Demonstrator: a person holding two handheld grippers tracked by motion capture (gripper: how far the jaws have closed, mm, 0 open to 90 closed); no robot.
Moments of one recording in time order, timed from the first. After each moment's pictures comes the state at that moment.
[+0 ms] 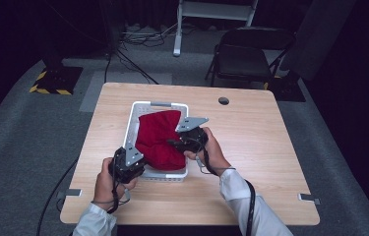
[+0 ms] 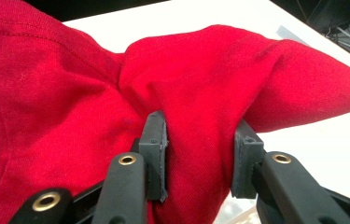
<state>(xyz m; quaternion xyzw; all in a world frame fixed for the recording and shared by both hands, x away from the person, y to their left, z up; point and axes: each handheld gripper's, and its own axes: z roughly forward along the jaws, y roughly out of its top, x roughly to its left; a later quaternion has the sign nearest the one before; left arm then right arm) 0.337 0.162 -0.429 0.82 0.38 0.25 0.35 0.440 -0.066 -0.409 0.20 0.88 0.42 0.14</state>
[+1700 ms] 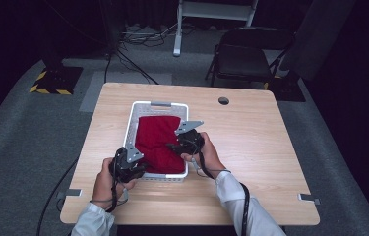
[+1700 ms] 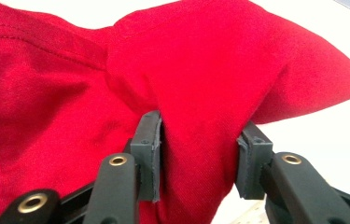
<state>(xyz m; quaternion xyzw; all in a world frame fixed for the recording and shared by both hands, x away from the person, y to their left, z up) 0.345 0.163 -0.440 0.84 0.38 0.21 0.32 0.451 -0.062 -0.443 0.25 0.88 0.39 0.12</state>
